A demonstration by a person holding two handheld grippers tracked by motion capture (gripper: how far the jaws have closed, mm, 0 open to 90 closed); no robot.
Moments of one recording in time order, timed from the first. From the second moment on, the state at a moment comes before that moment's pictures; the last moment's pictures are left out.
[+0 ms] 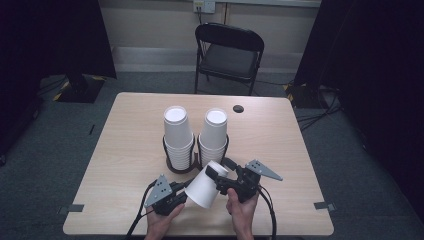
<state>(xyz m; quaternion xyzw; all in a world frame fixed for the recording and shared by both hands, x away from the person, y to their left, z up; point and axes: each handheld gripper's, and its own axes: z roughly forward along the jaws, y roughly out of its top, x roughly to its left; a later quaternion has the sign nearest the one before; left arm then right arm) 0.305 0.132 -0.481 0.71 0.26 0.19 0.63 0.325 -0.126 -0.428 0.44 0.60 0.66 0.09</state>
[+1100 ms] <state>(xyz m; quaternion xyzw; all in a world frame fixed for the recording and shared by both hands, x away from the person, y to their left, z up) 0.321 0.163 -0.447 0.78 0.26 0.19 0.53 0.309 -0.146 -0.445 0.40 0.67 0.61 0.15</state>
